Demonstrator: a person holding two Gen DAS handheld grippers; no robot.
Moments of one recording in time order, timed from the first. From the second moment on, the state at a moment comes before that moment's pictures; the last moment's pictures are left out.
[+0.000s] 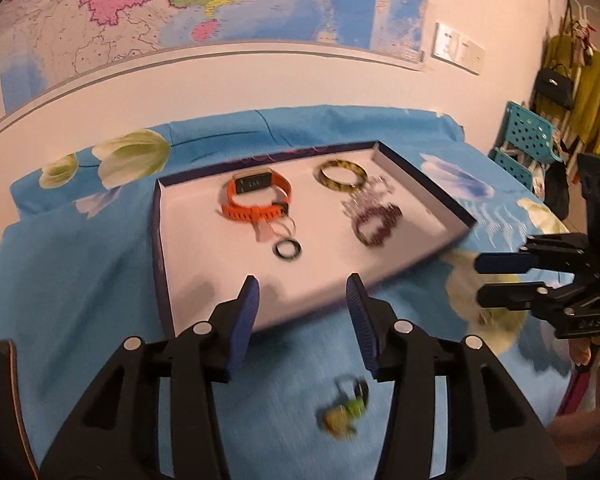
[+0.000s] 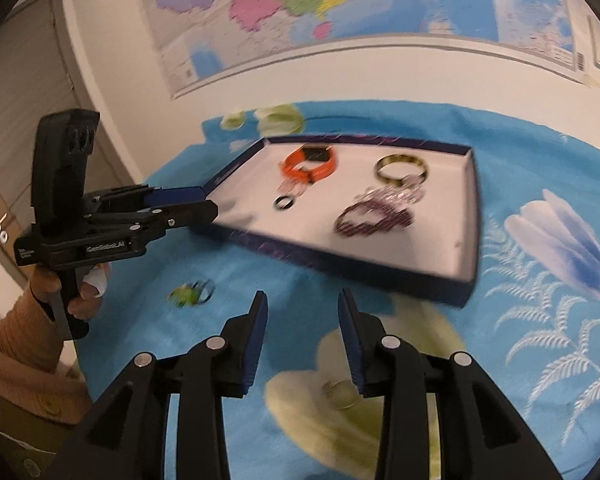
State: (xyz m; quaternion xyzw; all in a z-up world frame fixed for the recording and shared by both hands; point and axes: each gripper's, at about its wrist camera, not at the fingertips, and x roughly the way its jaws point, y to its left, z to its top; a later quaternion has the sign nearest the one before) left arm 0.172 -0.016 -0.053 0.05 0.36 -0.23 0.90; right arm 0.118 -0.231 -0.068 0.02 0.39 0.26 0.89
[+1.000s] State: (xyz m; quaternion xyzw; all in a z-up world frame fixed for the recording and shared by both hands) left arm 0.124 -0.036 -0.096 0.10 0.41 -0.28 0.86; right arm 0.103 -0.179 -0.094 -0.02 0.42 0.24 0.87
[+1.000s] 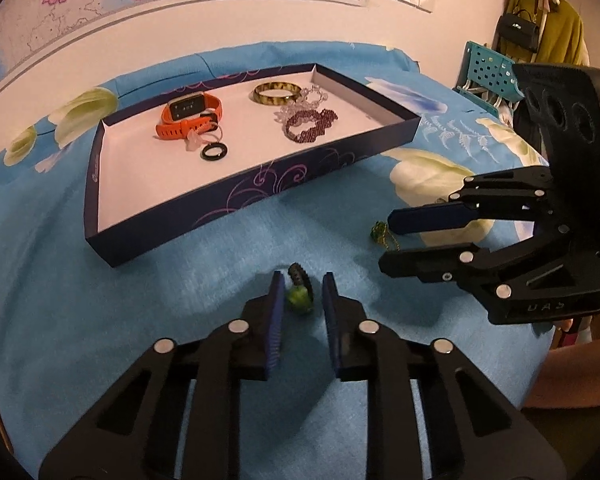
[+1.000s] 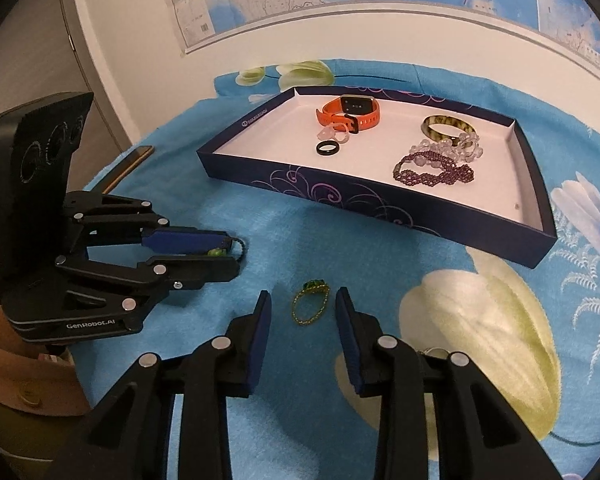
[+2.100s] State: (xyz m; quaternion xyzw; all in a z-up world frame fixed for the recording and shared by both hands) left arm 0.127 -0.021 -0.067 0.03 0.38 -0.29 0.87; right arm 0.104 -0.208 -0.062 0.01 0.38 0.22 0.90
